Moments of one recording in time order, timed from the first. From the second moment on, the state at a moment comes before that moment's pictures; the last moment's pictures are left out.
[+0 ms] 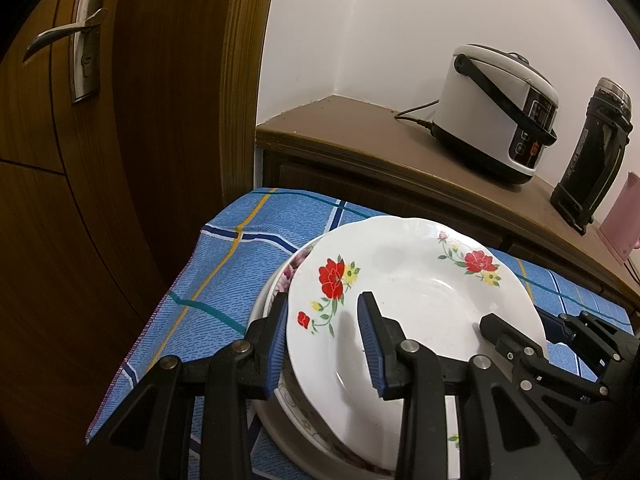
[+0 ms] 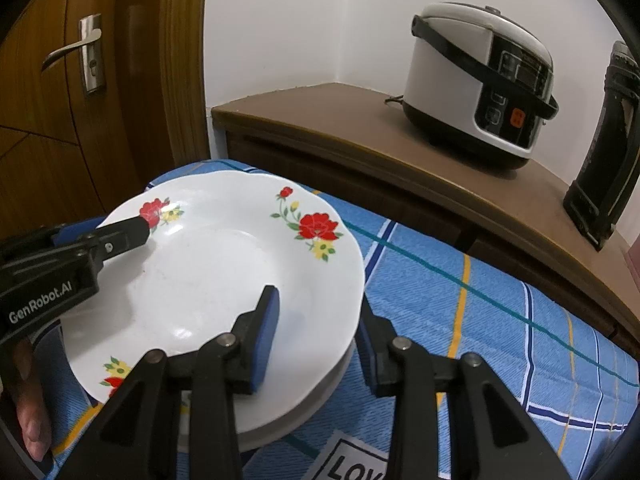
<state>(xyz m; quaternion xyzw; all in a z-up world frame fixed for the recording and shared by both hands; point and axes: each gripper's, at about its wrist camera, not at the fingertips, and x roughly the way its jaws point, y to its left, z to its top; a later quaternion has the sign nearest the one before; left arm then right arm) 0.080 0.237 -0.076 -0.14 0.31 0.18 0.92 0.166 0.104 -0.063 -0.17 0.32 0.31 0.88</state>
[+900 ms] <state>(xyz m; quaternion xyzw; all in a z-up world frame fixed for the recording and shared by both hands) 0.065 0.234 -0.061 -0.12 0.26 0.21 0.94 0.166 0.084 -0.053 -0.12 0.28 0.30 0.90</state>
